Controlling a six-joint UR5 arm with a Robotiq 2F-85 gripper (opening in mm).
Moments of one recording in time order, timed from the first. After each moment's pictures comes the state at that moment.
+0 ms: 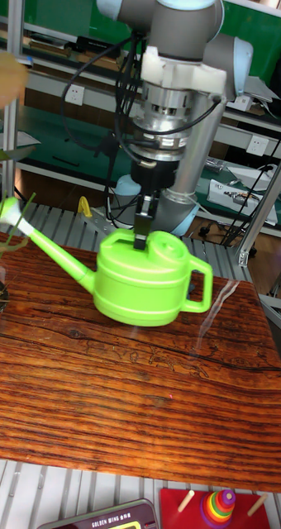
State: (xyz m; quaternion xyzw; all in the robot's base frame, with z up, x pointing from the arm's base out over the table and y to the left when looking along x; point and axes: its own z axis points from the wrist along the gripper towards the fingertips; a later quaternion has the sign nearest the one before) arm 0.498 0.006 0.262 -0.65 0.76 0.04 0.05
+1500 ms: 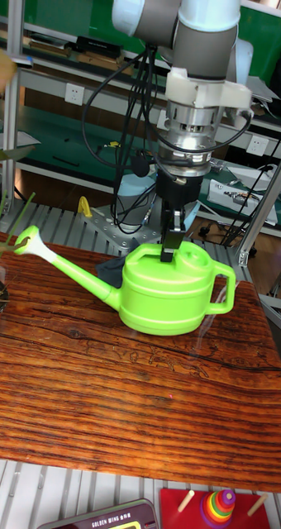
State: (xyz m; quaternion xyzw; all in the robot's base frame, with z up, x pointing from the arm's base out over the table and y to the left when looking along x) arm 0.501 0.046 0.248 -0.72 0.69 0.04 0.06
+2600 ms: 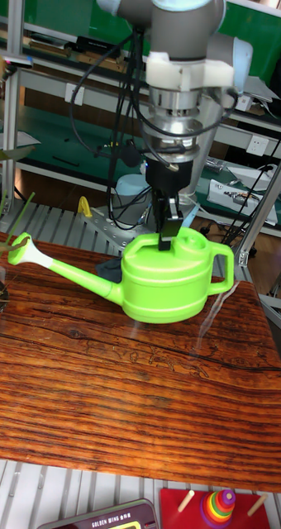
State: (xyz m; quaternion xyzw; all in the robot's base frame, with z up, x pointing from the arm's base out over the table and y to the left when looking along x) arm 0.493 0.035 0.270 -0.76 0.65 0.08 0.08
